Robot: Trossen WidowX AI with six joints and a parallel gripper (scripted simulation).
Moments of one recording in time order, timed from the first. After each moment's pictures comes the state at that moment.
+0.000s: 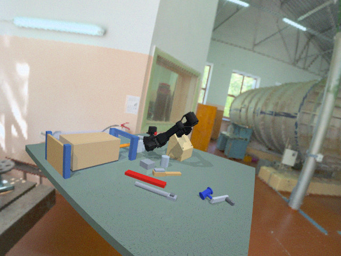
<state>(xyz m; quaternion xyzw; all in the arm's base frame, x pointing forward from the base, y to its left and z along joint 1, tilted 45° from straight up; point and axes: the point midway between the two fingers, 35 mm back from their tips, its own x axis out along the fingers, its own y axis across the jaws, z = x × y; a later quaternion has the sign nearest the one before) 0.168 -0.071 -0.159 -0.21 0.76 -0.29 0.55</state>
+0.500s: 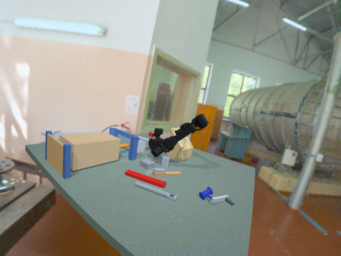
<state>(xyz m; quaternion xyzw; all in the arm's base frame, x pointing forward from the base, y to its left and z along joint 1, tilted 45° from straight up) 0.188 -0.023 -0.105 -0.22 0.75 -0.29 0.55</state>
